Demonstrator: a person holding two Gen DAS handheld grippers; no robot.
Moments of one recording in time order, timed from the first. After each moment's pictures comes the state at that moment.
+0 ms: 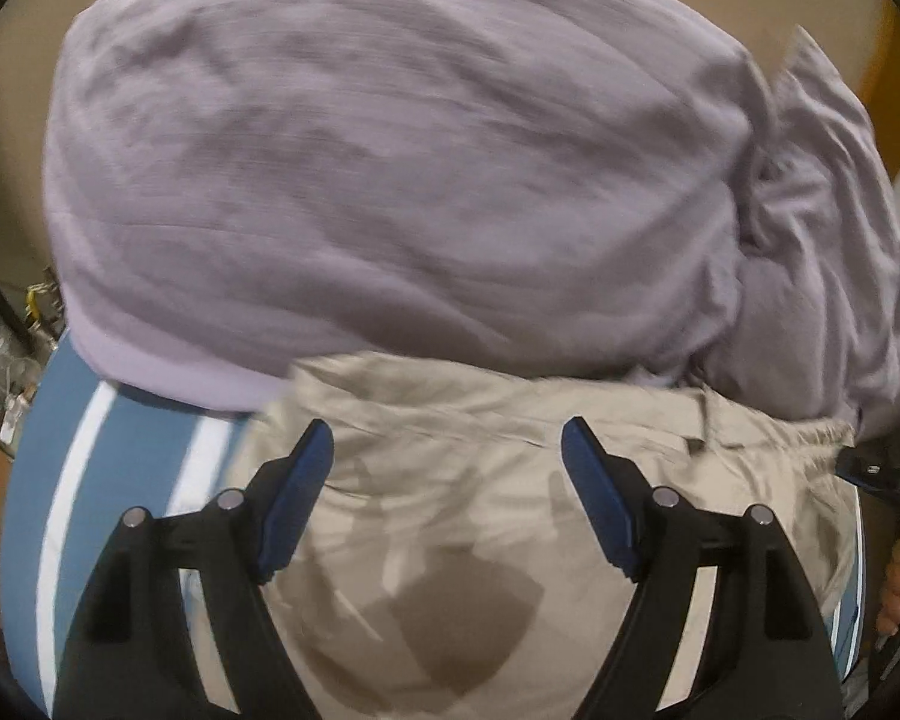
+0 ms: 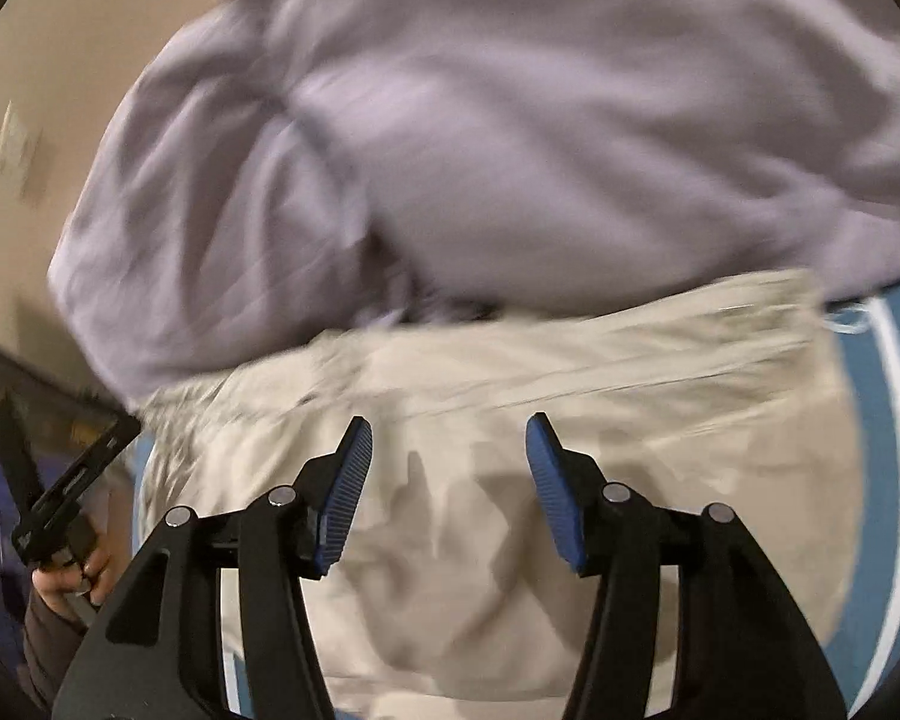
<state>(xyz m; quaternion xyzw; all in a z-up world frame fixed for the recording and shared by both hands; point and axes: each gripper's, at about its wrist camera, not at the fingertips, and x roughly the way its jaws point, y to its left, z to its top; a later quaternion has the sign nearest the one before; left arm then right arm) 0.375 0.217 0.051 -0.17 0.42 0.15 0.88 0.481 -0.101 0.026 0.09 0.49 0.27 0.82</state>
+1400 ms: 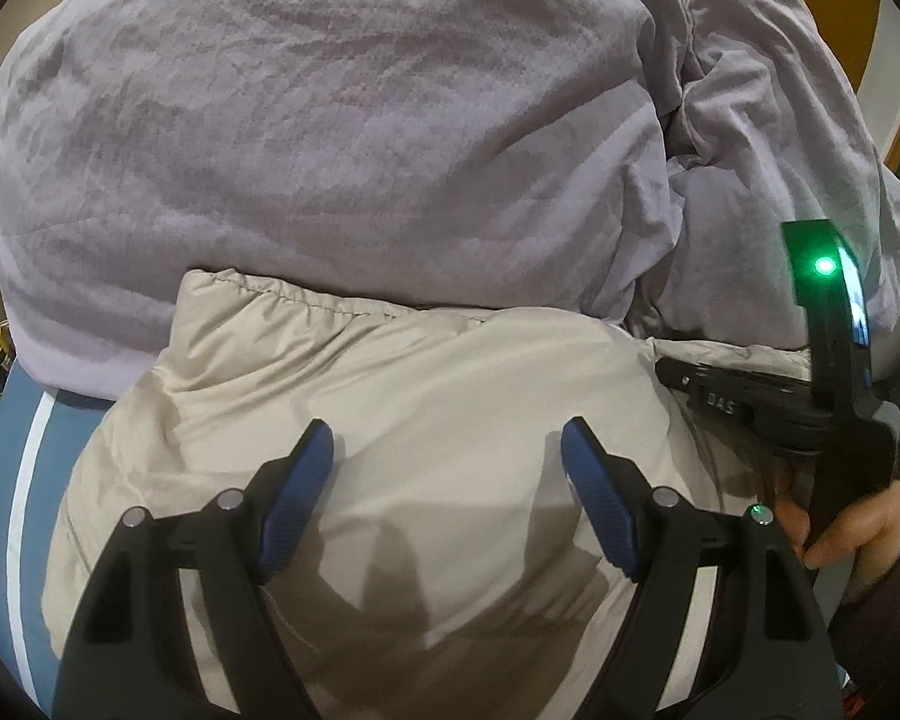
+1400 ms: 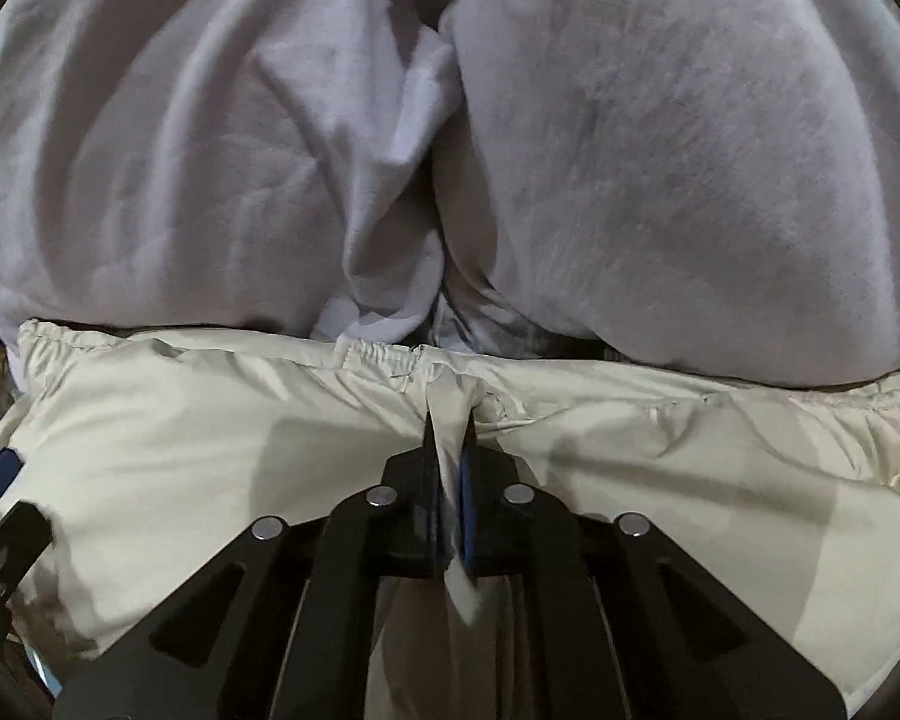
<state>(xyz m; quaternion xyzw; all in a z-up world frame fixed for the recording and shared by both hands) 0.401 0.158 0.009 -0.13 0.43 0.11 0.89 0.507 -0.011 -0.019 -0.04 0.47 0.22 0.85</state>
